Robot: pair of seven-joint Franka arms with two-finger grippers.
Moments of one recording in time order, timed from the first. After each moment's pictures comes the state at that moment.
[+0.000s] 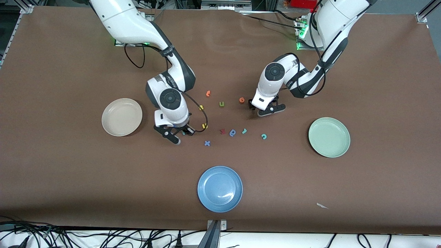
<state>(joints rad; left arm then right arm) -0.06 0.54 -0.54 -2.19 0.43 2.55 -1.20 0.57 0.65 -0.04 -1.66 -0.07 2.26 1.14</state>
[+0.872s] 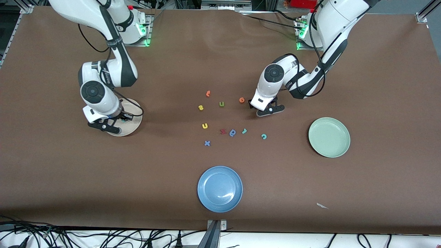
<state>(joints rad) -0.05 0.55 -0.56 -2.17 0.43 2.53 -1.18 0.53 0.35 -0.38 -2.17 -0.07 2.37 0.43</state>
